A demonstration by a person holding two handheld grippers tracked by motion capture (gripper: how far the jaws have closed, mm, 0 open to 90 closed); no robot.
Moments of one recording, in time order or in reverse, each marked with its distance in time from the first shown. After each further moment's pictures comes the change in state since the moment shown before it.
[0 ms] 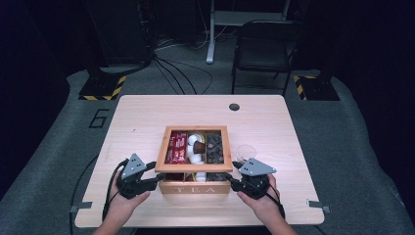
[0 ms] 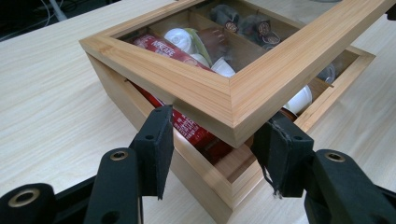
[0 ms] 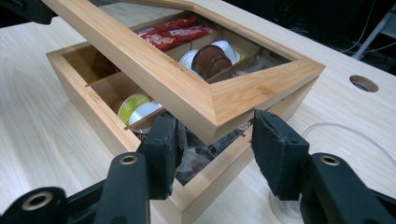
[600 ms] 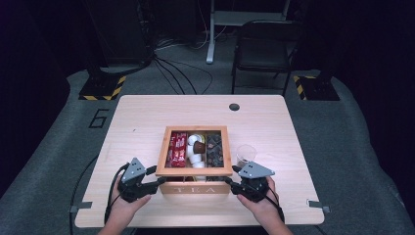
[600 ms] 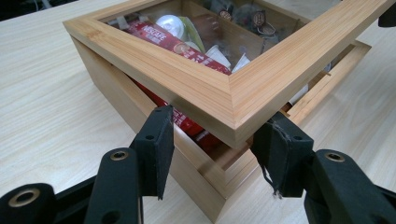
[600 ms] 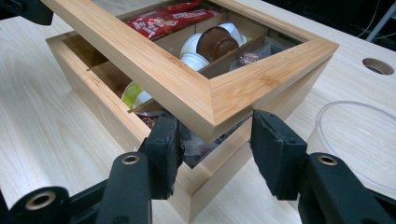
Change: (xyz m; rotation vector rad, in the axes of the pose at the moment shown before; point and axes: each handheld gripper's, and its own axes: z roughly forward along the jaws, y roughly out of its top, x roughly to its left) left arm 0.000 -0.015 0.007 -0.001 -0.030 -0.013; right arm 0.003 -0.012 0.005 0.023 0.012 0.034
